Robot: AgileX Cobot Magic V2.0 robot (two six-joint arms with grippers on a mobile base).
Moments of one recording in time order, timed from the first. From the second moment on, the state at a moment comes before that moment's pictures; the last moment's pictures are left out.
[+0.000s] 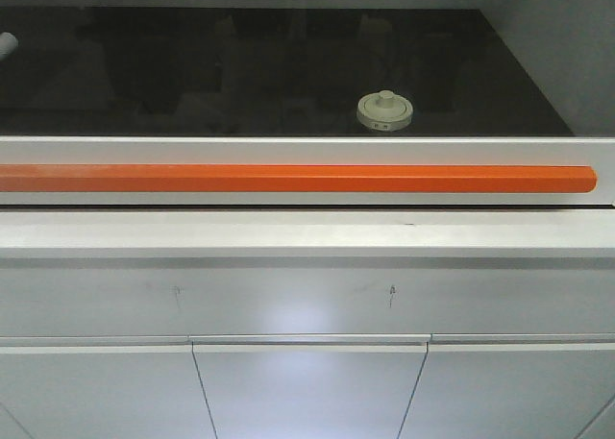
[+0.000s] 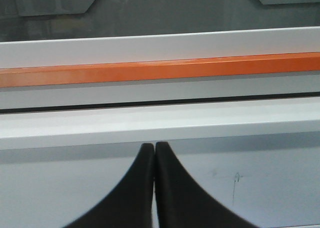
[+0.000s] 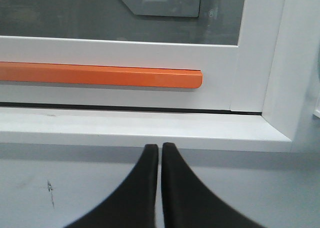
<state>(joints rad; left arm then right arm) 0.00 -0.01 0.03 -0.04 0.12 0.02 -0.03 -0.01 0.03 0.00 0.09 -0.08</state>
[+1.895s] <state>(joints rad) 0.00 0.83 -0.69 -0.02 0.01 -0.11 -0.03 0.85 -0.60 0.01 -0.06 -0.04</state>
